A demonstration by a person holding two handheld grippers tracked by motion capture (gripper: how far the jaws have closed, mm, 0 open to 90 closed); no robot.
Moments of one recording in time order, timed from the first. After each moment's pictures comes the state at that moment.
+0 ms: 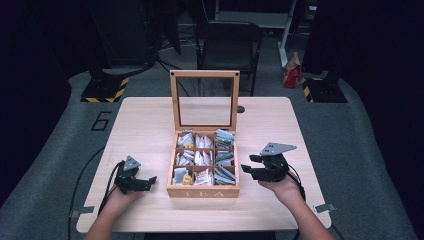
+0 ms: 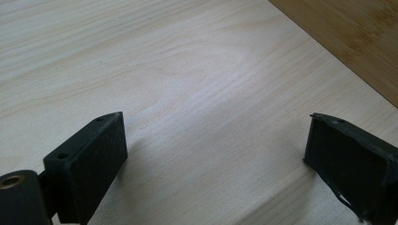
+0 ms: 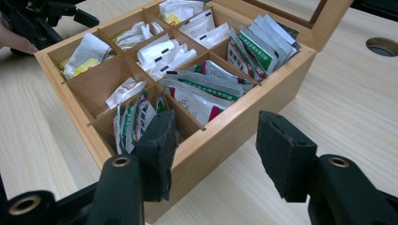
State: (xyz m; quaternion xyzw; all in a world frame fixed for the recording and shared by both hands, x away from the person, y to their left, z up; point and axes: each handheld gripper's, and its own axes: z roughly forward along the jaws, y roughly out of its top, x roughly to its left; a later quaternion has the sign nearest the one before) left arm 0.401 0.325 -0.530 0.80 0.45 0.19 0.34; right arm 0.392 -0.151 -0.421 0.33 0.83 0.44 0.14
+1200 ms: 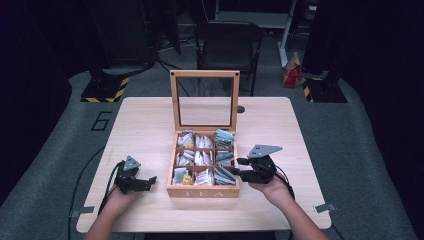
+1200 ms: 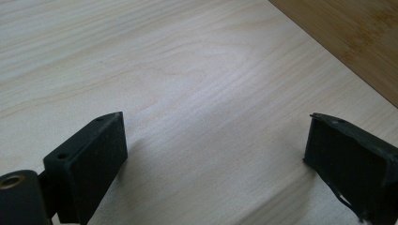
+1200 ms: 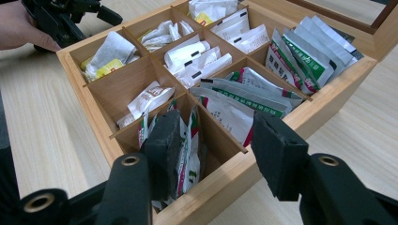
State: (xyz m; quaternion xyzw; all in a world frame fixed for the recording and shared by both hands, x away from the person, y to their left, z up) left arm 0.401 0.325 -0.530 0.80 0.45 0.19 0.34; right arm 0.396 -0.122 -0.434 0.30 0.84 0.44 0.11
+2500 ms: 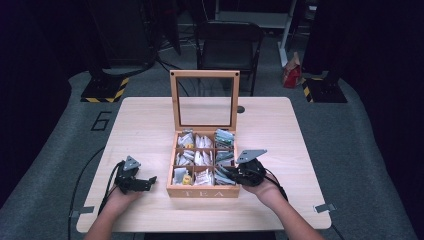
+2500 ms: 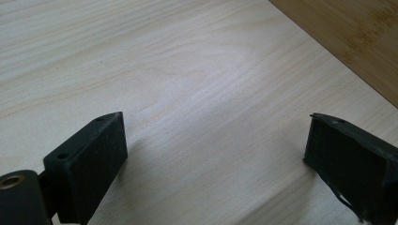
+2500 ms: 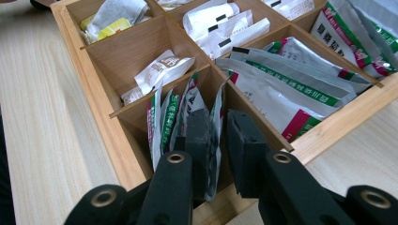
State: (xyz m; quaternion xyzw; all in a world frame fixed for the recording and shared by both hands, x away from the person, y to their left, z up) left arm 0.401 0.325 -0.530 0.80 0.45 0.19 0.34; right arm 0.400 -0.099 -0.457 0.27 0.87 0.40 0.09
